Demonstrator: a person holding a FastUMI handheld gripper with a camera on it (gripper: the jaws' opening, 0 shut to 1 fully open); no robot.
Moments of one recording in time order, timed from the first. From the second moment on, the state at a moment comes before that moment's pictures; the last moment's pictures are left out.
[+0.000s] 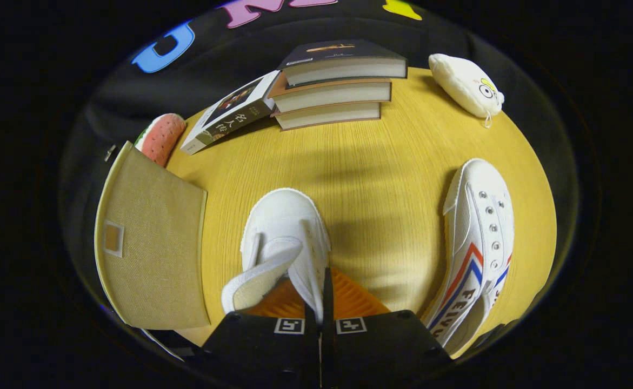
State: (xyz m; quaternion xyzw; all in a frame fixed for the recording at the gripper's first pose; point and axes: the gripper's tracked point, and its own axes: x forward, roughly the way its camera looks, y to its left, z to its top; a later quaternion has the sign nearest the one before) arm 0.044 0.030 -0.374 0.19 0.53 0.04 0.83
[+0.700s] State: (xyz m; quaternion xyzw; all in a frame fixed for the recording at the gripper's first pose) arm 0.037 0.022 -0.230 0.26 0.46 0.03 0.84
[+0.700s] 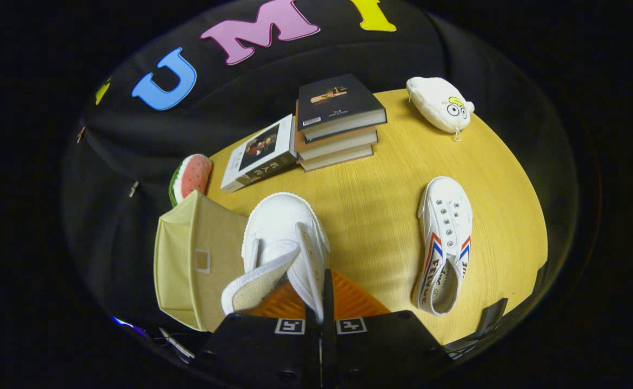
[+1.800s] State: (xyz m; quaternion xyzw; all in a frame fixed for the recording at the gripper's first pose) arm 0.089 0.227 -0.126 0.38 0.43 0.07 0.81
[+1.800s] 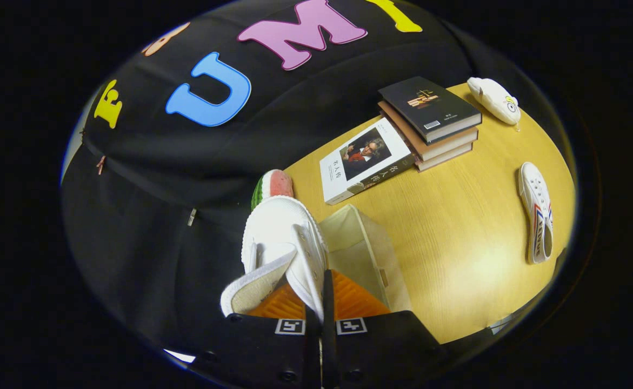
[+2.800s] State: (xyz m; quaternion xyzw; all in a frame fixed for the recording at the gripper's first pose) arm 0.082 0.307 -0.196 0.34 0.50 0.03 0.80
